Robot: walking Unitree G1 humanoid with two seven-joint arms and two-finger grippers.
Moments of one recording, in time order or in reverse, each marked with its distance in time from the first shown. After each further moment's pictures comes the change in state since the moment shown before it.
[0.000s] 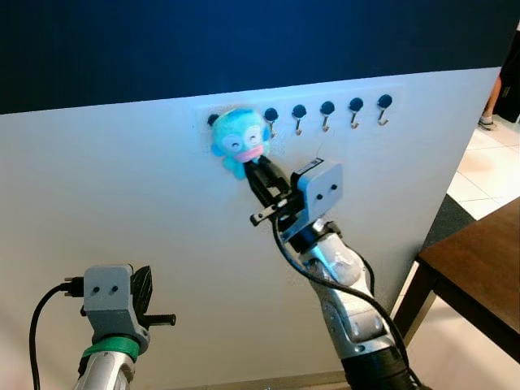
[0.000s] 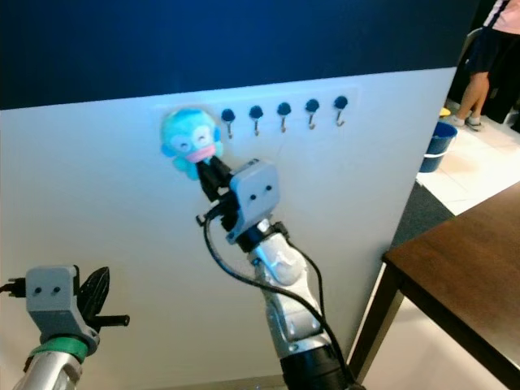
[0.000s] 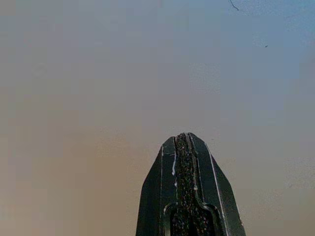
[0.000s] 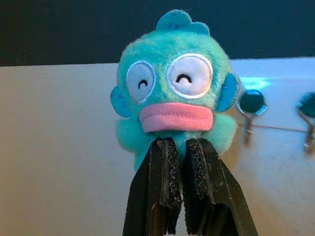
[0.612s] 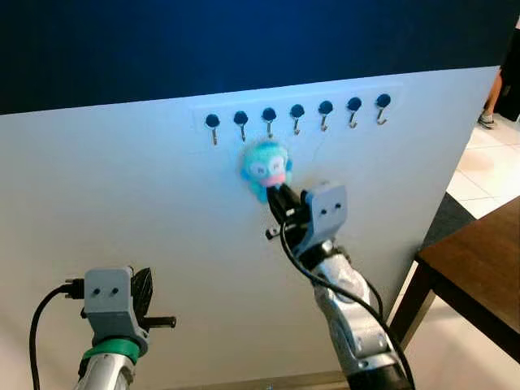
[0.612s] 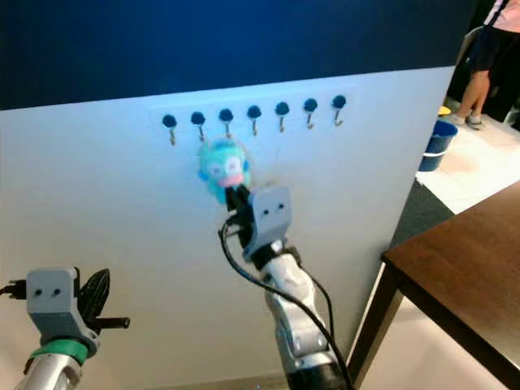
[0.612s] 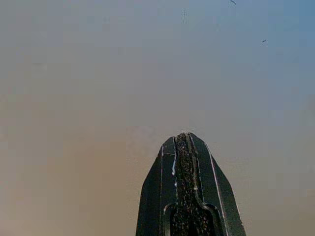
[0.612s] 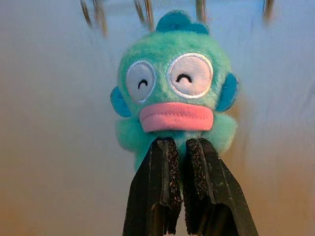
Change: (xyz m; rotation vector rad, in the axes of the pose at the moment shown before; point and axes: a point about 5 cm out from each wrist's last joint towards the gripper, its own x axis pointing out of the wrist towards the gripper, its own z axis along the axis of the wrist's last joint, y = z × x) left arm -0.002 0.000 -0.002 0.001 0.008 -0.001; right arm -0.033 -0.010 -0.047 0.034 0.244 -0.142
